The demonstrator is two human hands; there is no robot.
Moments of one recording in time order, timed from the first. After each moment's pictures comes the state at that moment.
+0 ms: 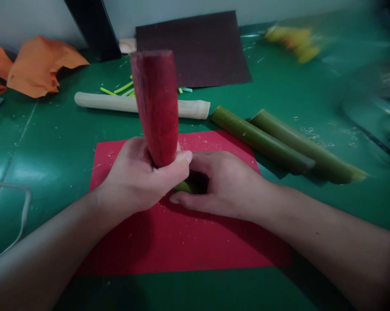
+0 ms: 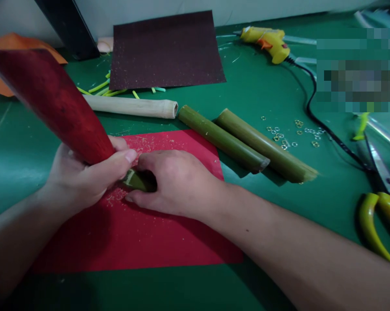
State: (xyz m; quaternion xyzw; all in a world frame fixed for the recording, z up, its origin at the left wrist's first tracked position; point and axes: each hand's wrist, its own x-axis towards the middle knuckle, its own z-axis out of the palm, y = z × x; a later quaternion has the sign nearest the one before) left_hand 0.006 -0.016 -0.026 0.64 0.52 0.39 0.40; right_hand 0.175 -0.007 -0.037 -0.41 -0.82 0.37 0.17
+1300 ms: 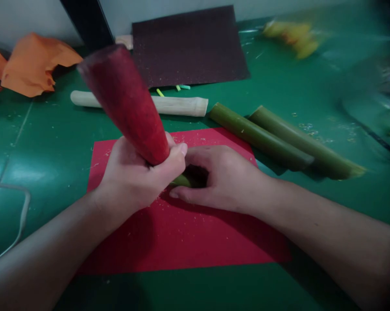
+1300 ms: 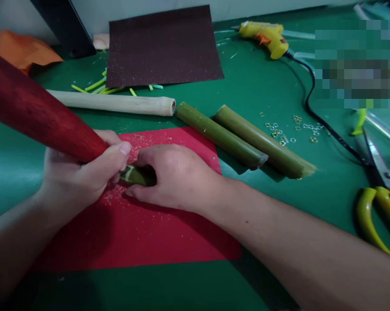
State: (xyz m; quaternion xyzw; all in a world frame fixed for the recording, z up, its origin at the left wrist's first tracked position) left_hand 0.010 -0.015 -0.023 0.67 0.50 0.43 0.35; right_hand 0.176 -0.003 -0.039 -0.40 -0.82 0.36 0.18
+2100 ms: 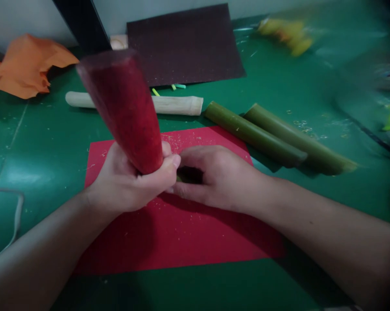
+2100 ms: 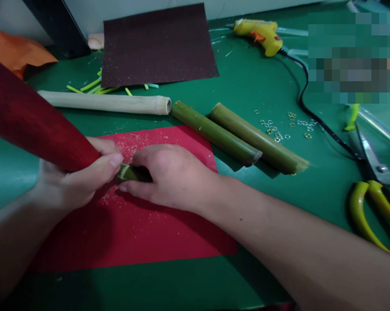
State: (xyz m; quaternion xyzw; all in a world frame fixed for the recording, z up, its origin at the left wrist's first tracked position) left_hand 0.002 -0.015 -0.027 0.70 0.43 0.42 0.39; right_hand 0.178 -0.004 -0.037 -0.37 -0.83 0.37 0.17
